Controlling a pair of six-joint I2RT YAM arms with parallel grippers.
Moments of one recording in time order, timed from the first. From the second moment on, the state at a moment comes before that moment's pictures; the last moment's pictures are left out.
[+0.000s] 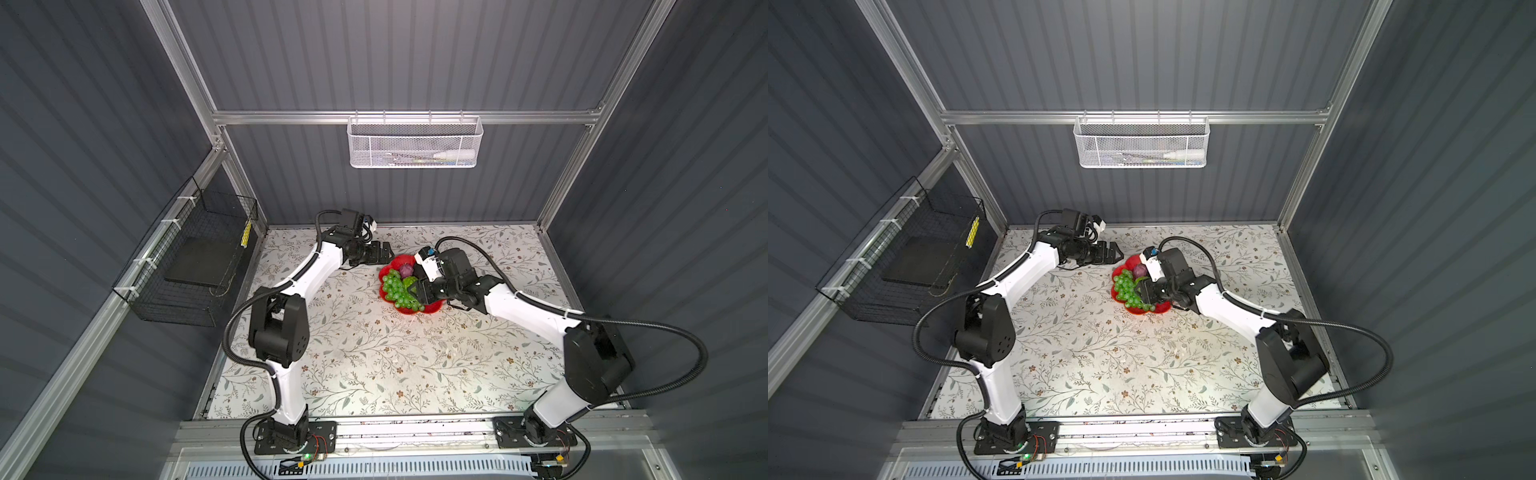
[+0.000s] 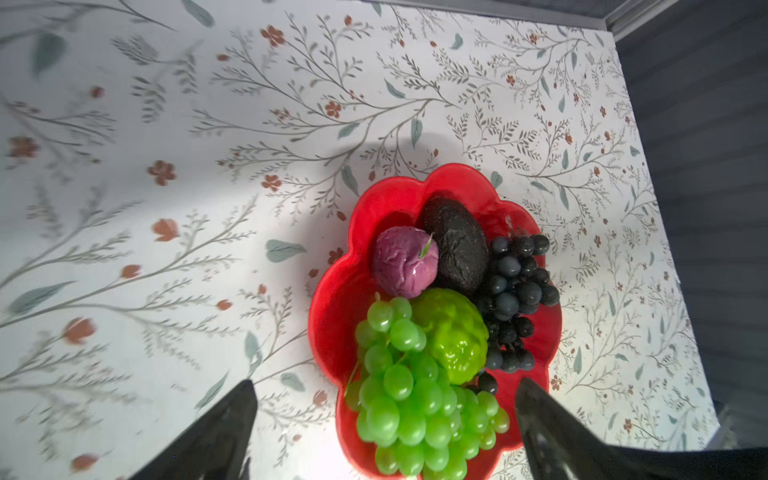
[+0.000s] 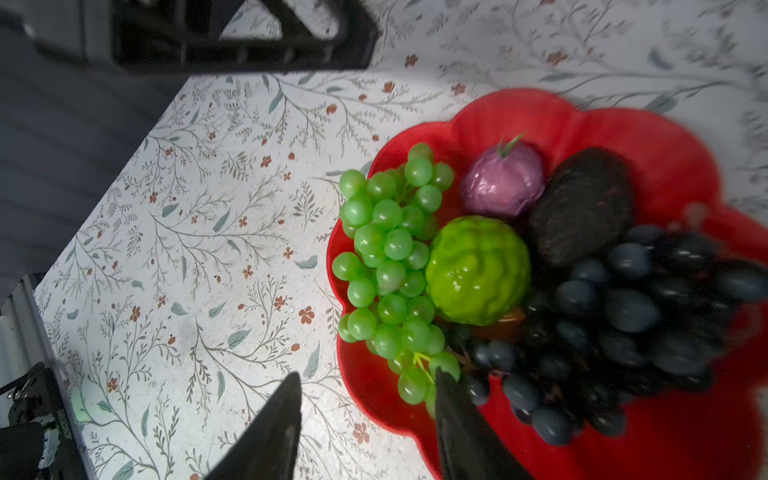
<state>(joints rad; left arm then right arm) -0.36 1.88 1.64 -0.66 0.30 -0.25 0.60 1.58 1.12 -0.23 -0.24 0.20</state>
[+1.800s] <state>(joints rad) -0.09 1.72 0.45 0.82 -0.25 0.00 -0.09 1.46 0.32 0.87 -0.10 0.07</state>
